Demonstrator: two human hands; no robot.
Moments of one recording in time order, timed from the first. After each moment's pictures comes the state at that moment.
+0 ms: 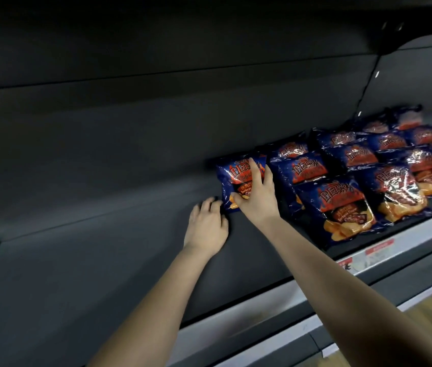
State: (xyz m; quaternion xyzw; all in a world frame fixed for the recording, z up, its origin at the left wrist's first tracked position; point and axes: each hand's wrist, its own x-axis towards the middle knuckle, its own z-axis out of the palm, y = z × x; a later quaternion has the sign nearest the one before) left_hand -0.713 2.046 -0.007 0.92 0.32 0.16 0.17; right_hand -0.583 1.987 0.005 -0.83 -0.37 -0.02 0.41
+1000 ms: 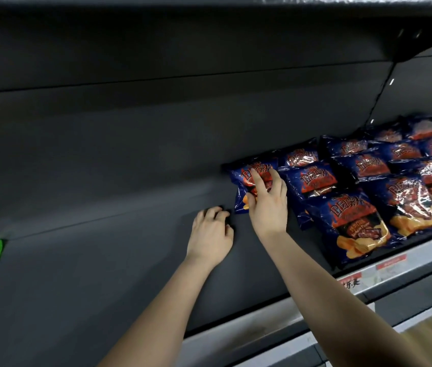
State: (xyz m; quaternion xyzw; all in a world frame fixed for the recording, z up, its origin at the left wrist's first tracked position) left_hand -0.715 2.046 -0.007 0.92 0.32 0.15 0.15; right_hand -0.581 1.992 -0.008 -0.85 -0.37 -0.18 0.34
